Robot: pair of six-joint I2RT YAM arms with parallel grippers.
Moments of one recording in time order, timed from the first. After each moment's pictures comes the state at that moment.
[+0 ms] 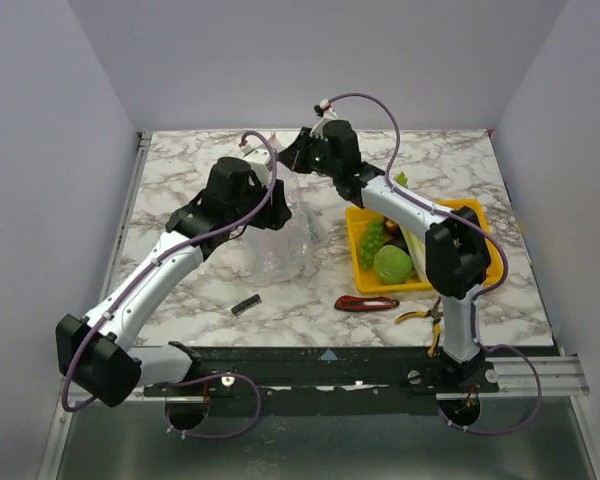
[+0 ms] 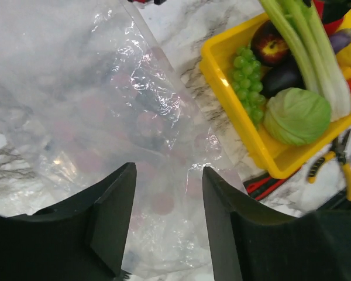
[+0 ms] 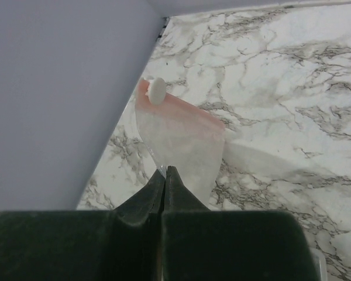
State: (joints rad) left arm -0.52 1.27 1.19 -0.47 0.14 -0.24; right arm 0.61 2.07 1.74 0.12 -0.18 0.64
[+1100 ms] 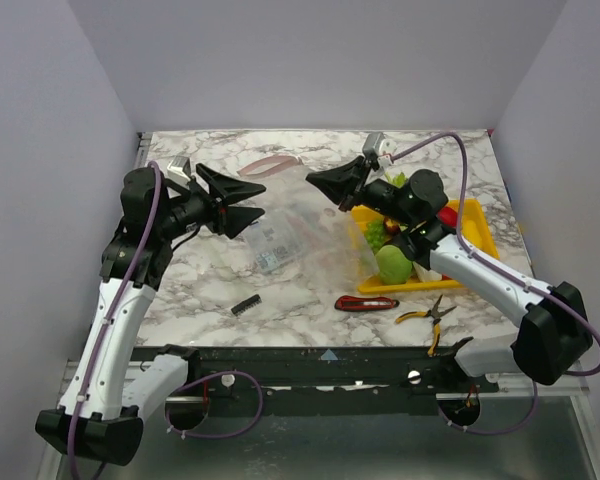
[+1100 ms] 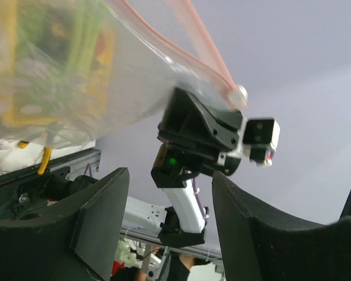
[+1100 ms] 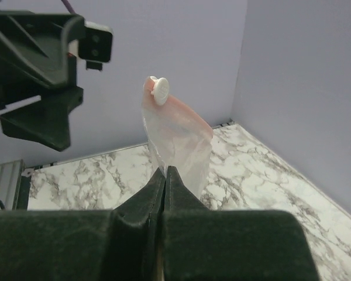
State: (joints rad) left arm -0.18 0.93 1.12 -0.44 0.68 -1.50; right arm 0.61 1.36 0.99 0.67 -0.53 0.11
